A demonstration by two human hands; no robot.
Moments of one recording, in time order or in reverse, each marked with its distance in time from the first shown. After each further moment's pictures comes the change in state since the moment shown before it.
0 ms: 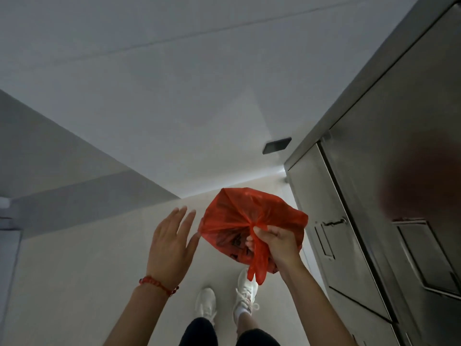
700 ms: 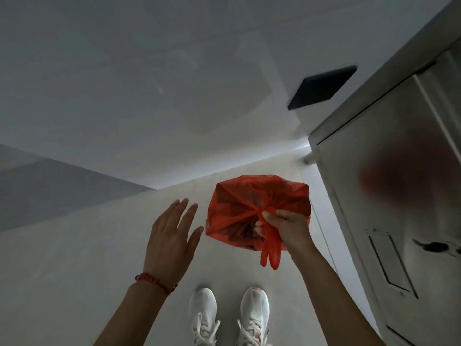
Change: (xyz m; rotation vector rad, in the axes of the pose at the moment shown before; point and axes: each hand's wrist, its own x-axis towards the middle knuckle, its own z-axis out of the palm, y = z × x) left_hand 0.141 -0.087 0.249 -0.013 -0.081 0.004; right_hand 0.275 0.151 -0.028 -0.087 0.037 0.051
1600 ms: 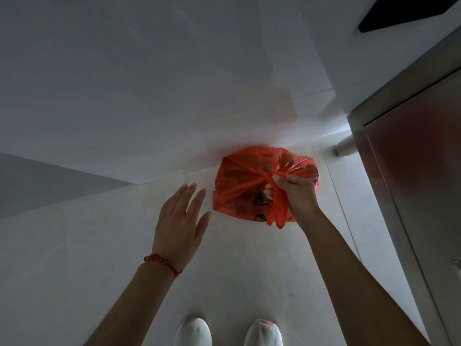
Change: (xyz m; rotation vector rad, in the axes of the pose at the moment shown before) left_hand 0.098 -0.052 0.142 0.029 0.033 0.046; right_hand 0.186 0.055 0.004 0.090 0.047 -0.100
